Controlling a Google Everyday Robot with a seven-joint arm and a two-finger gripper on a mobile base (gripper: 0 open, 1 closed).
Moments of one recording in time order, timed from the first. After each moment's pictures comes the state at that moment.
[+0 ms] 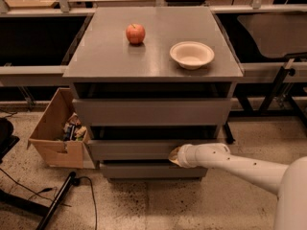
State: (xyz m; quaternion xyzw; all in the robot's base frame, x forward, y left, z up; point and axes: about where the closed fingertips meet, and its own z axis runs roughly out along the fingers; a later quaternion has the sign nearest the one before) arm 0.652 -0.099 0.390 -0.58 0.74 0.05 0.35
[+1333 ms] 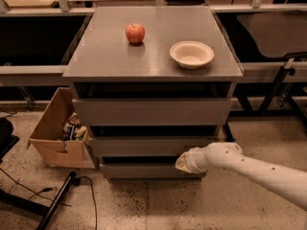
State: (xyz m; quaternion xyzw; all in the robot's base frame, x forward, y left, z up) arm 0.608 -0.126 0.407 -0.60 0.73 0.08 0.30
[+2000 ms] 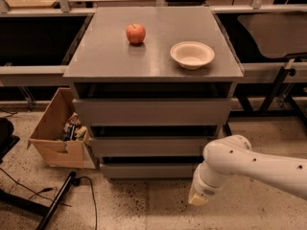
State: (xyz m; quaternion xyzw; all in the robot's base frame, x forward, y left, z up) arm 0.421 -0.144 0.501 -0.63 0.77 0.11 0.05
